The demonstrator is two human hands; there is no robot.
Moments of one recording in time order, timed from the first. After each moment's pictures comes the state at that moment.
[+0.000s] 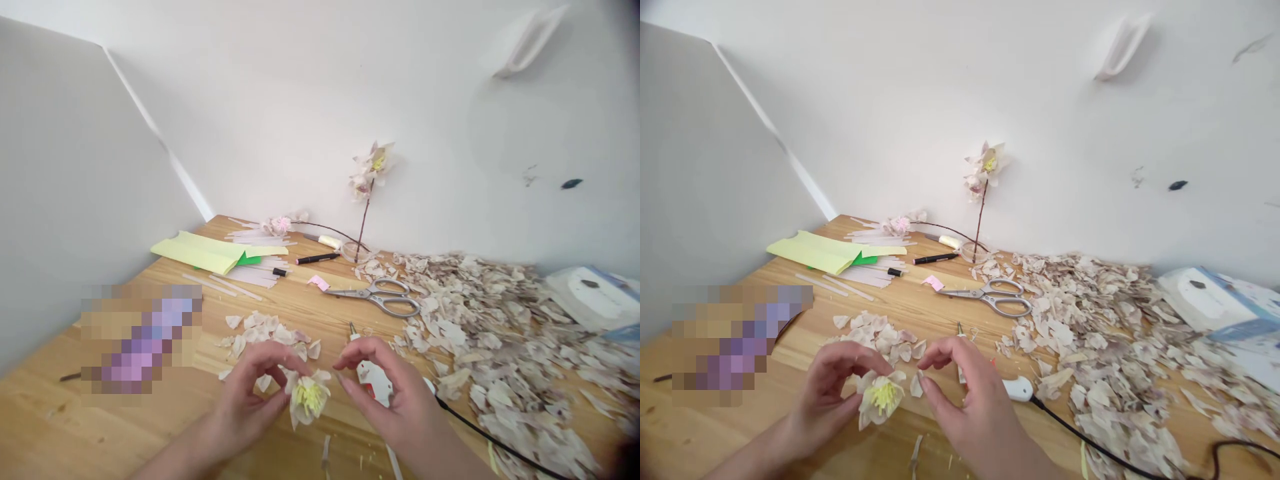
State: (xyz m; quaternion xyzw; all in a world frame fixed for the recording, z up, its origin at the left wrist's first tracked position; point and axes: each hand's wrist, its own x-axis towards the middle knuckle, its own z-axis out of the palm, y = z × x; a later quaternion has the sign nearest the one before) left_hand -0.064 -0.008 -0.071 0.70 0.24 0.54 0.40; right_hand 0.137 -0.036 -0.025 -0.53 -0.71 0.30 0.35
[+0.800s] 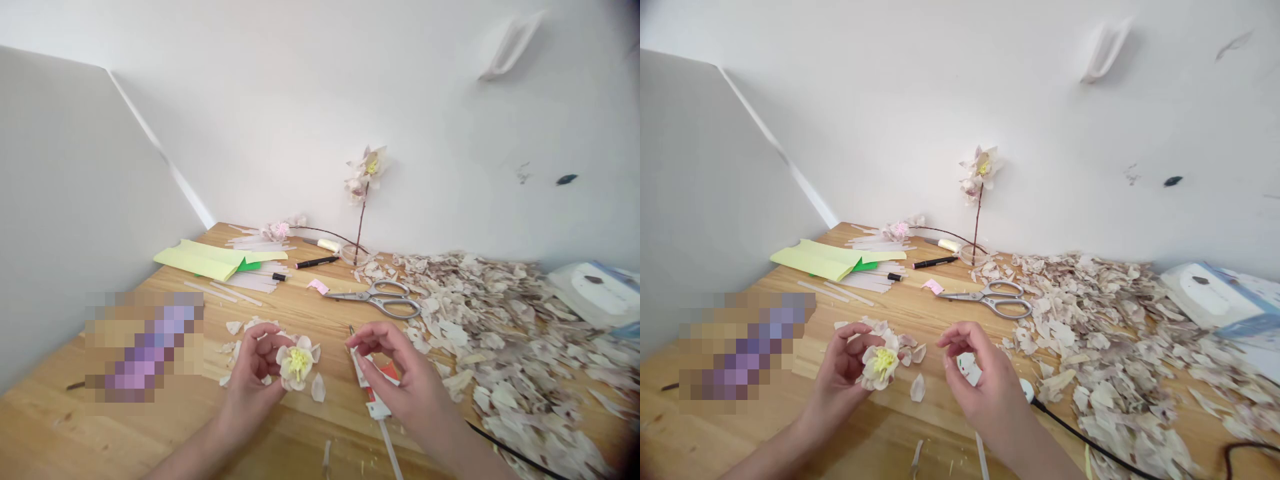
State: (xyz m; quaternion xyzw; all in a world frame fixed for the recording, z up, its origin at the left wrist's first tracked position) left_hand -0.052 -0.002 -0.078 0.53 0.36 0.54 0.55; right_hand 0.152 -0.025 -0.027 -0.55 -0.66 0.32 0.40
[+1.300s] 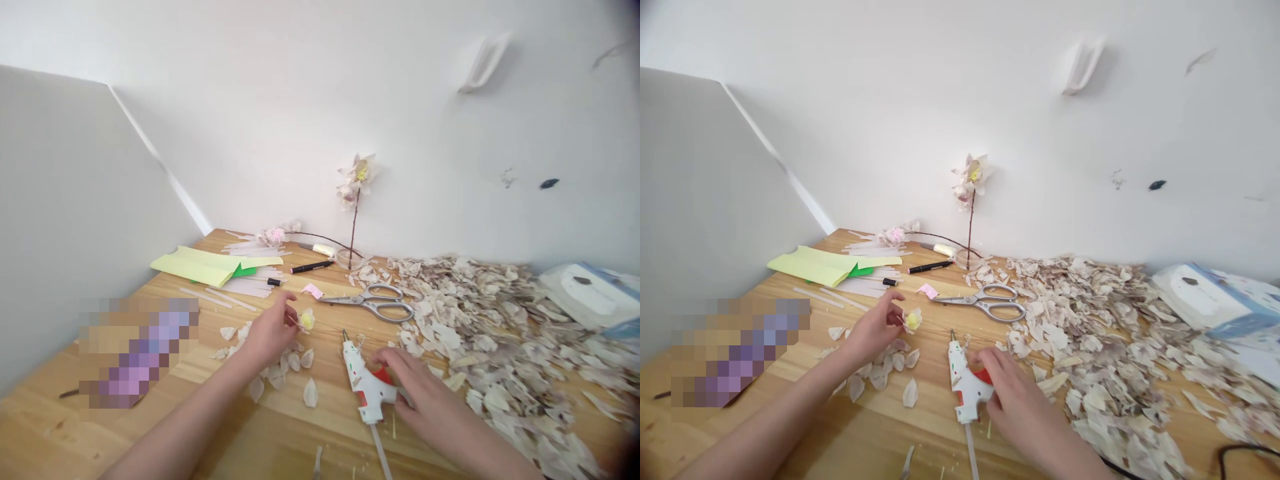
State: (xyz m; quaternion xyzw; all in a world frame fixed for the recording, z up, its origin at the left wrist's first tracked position) left_hand -0.031 0.076 -0.073 0.68 0.52 0.33 0.39; right_hand 0.217 -0.034 -0.064 -0.59 -0.77 0.18 0.15
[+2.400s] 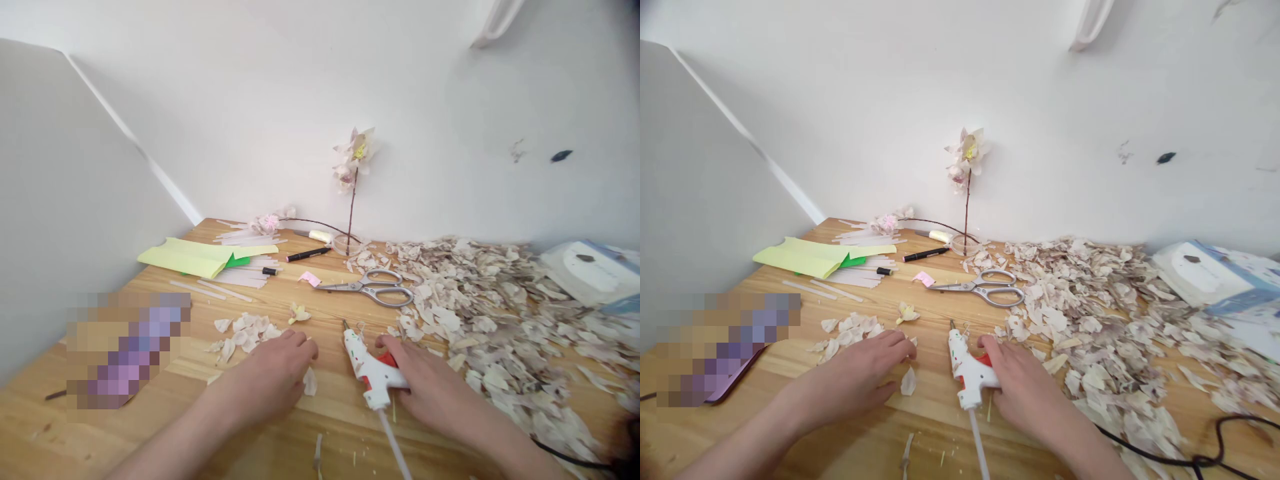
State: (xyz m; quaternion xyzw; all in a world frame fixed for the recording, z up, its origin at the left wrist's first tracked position) left_hand -0.032 0.019 -0.026 0.91 0.35 -0.01 0.22; right_hand 0.220 -0.028 -0.062 -0.61 -0.77 0.17 0.07
